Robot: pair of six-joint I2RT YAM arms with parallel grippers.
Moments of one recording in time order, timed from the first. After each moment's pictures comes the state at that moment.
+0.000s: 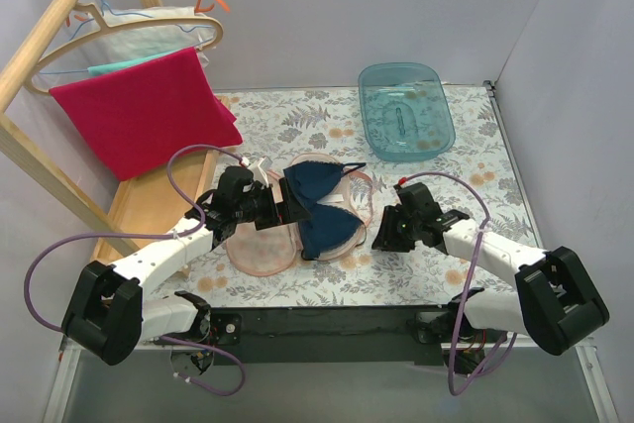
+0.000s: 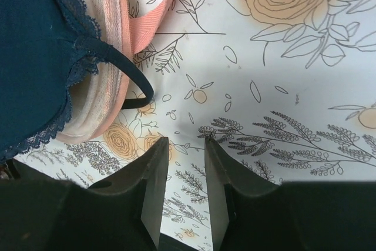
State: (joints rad) left arm -0.50 1.18 0.62 -0.08 0.40 -0.71; right arm 0.55 1.21 0.52 -0.31 -0.21 0.65
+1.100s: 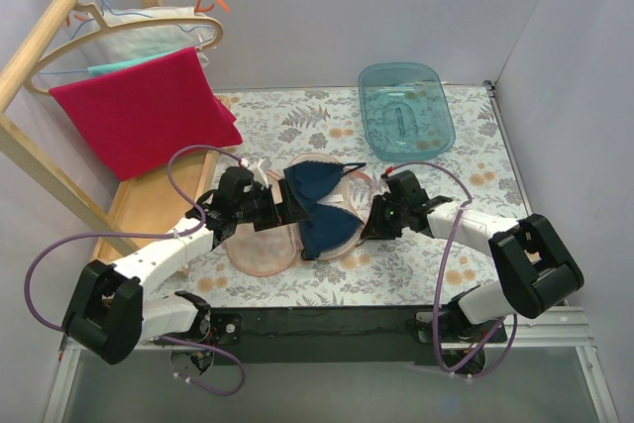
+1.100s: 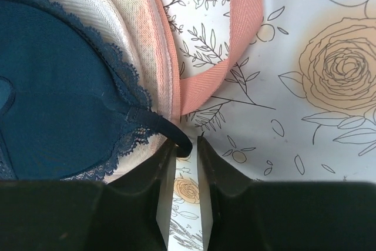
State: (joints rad) left arm -0.50 1.19 0.62 -0.10 0.38 -0.71; right arm 0.55 1.43 0.63 -0.18 -0.28 0.65
